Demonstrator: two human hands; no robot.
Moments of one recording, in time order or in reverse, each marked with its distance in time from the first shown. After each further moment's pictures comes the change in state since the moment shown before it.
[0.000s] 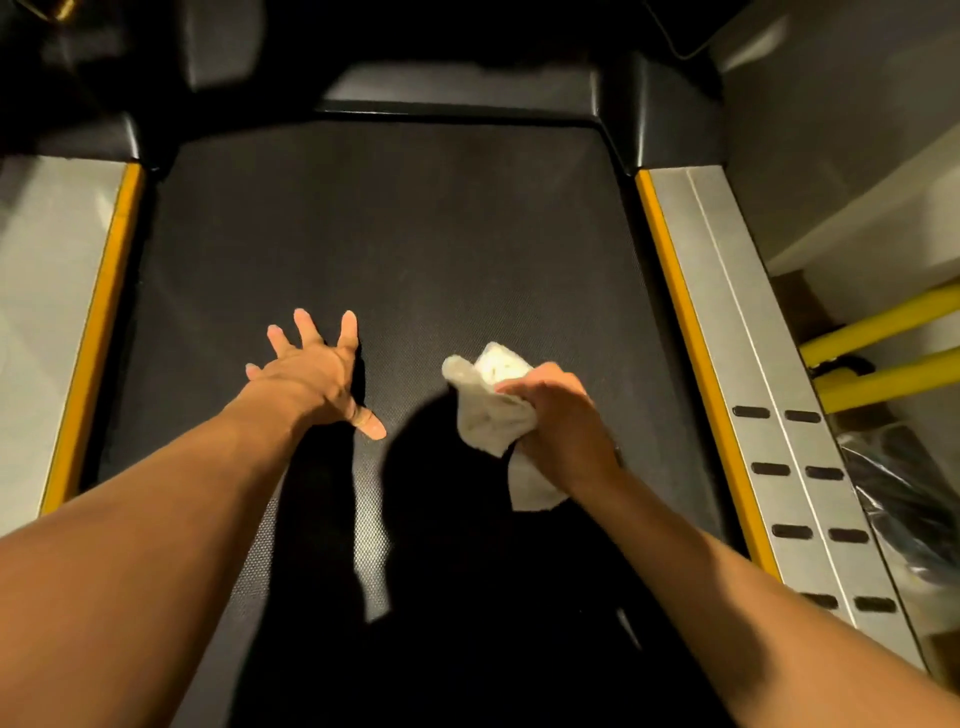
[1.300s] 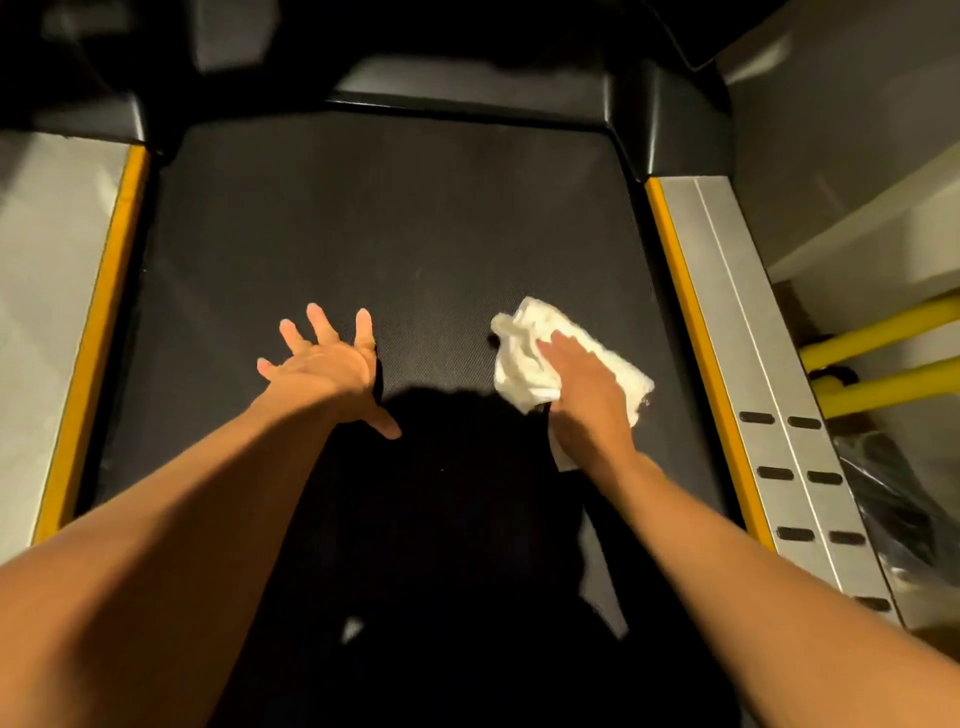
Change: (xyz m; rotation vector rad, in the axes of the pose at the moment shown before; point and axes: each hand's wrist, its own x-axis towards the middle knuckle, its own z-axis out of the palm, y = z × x) left_hand 0.001 0.001 -0.001 -0.007 -0.045 -0.011; right_hand 0.014 0.010 -0.004 0.091 0.029 0.164
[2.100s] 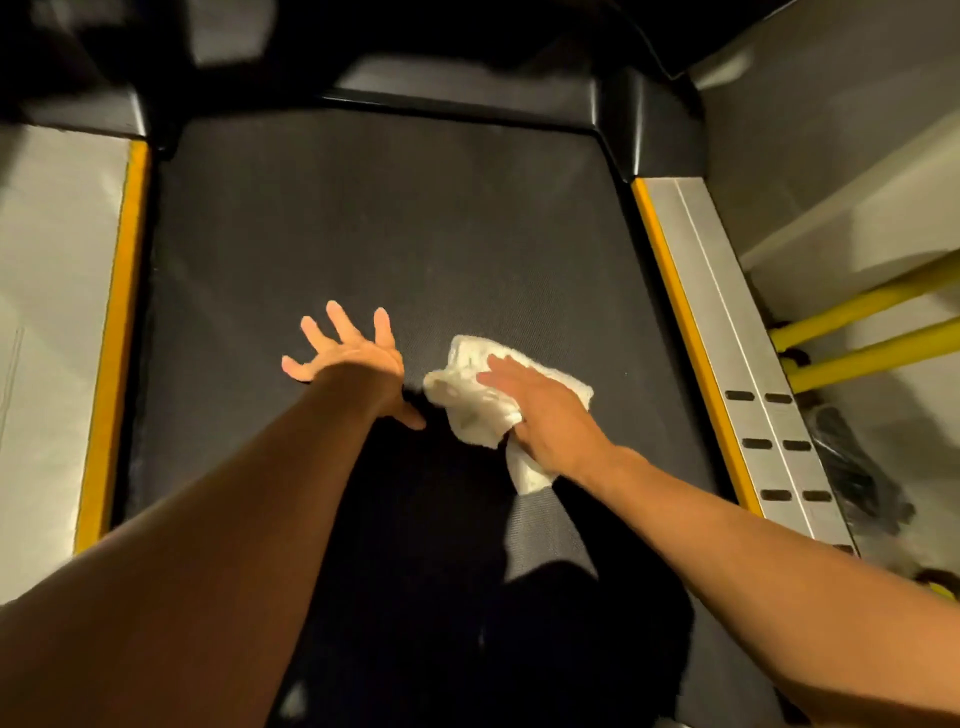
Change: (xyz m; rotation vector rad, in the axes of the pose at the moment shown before) left_hand 0.002 -0.010 0.006 0.000 0.026 0.073; right_hand -0.022 -0.050 0.012 -0.032 -0.309 -0.218
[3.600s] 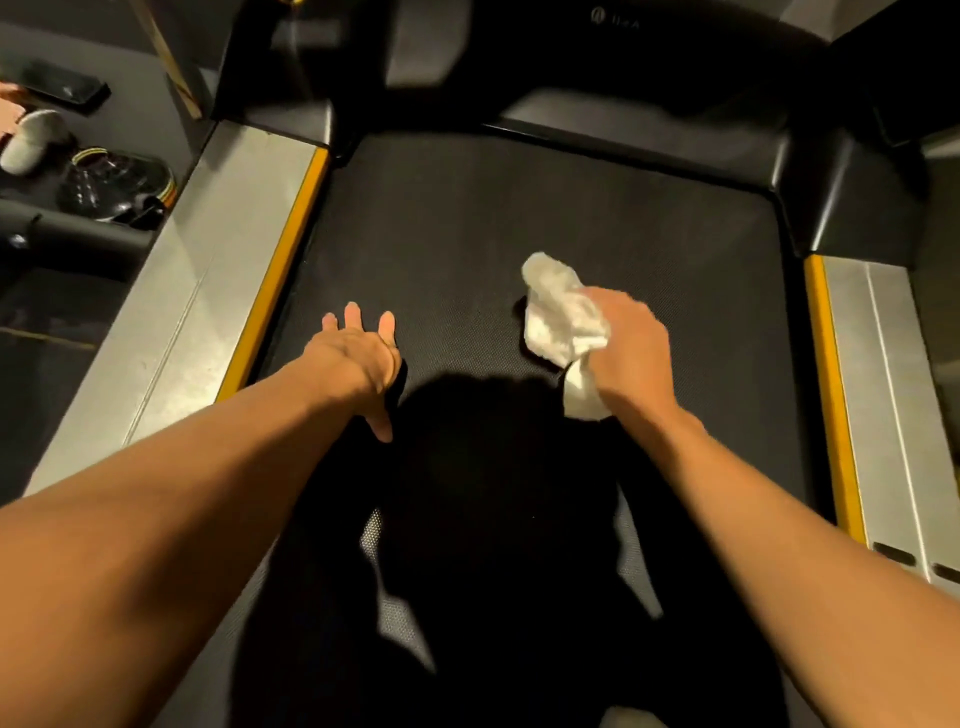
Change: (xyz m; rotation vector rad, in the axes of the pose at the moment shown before) left_hand 0.005 -0.075 -0.036 0.234 -0.155 -0.206; right_hand 0.128 -0.019 -0.056 -0.027 0.281 0.070
